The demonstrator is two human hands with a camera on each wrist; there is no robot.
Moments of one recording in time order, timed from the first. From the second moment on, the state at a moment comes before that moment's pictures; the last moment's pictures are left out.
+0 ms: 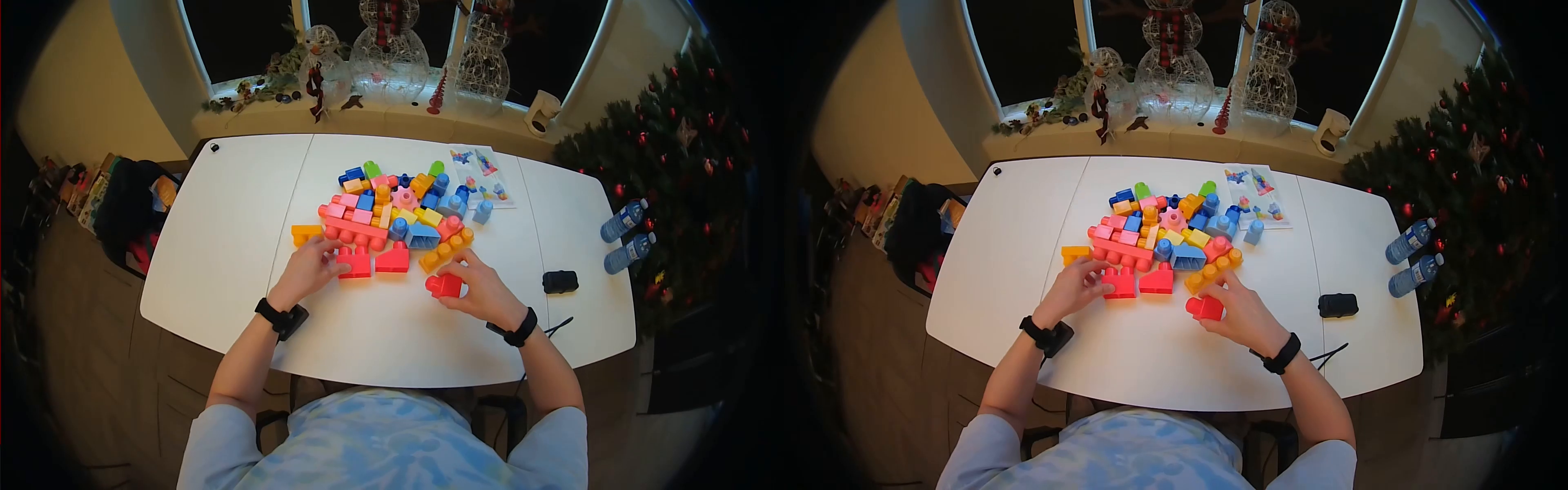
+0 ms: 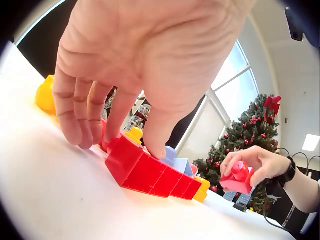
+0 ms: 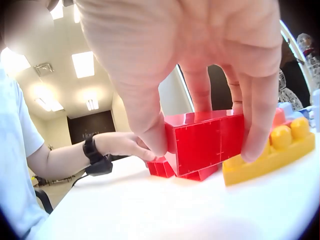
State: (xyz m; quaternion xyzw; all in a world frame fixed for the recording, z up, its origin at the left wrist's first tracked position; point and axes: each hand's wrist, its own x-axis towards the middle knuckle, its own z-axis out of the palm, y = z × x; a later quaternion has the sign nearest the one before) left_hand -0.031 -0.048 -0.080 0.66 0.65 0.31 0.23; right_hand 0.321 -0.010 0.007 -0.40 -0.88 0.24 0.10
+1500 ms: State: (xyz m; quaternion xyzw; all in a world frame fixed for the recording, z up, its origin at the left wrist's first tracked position) left_hand 0.045 -0.089 -0.003 0.74 0.49 0.42 0.18; right_hand 0.301 -0.023 0.036 -0.35 -0.82 0.42 0.18
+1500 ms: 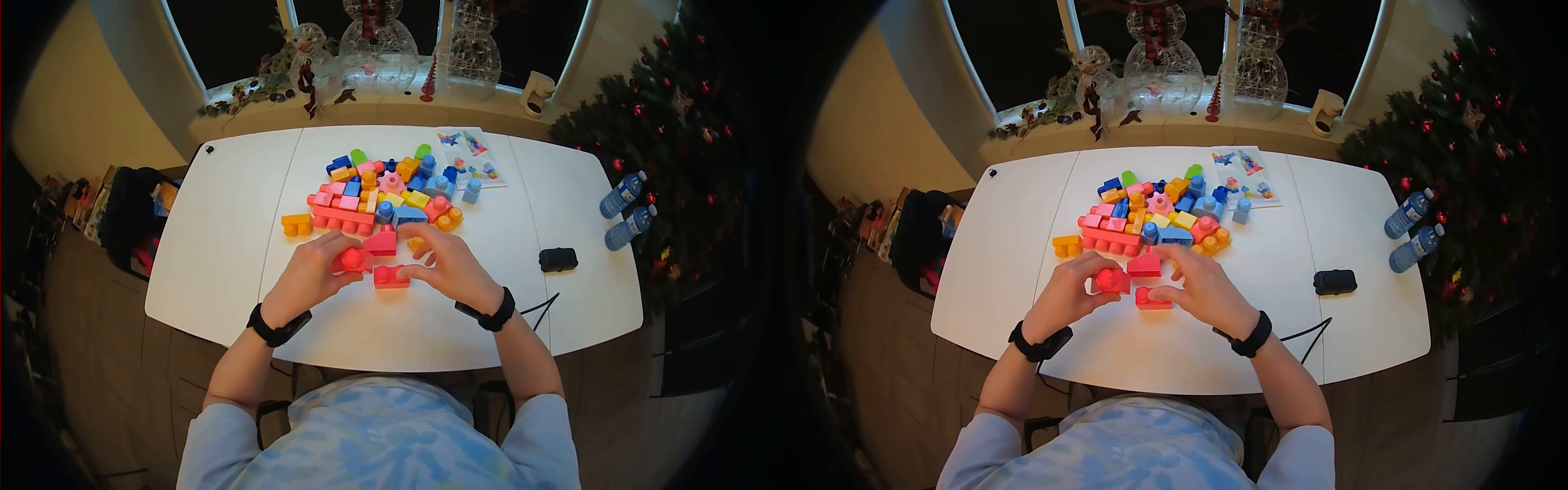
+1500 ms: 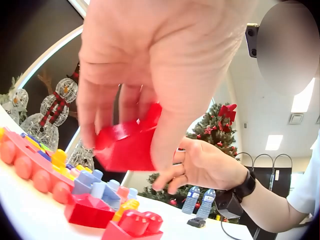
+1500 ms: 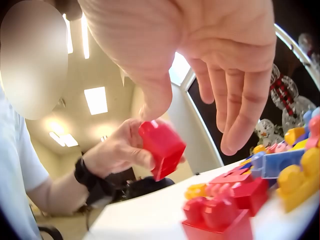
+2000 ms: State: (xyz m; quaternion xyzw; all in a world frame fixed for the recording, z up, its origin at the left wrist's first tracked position) left_hand 0.050 -0.080 -0.078 0.76 0.55 0.28 0.18; right_hand 0.286 -0.030 -0.047 -0.32 -0.90 0.26 0.13
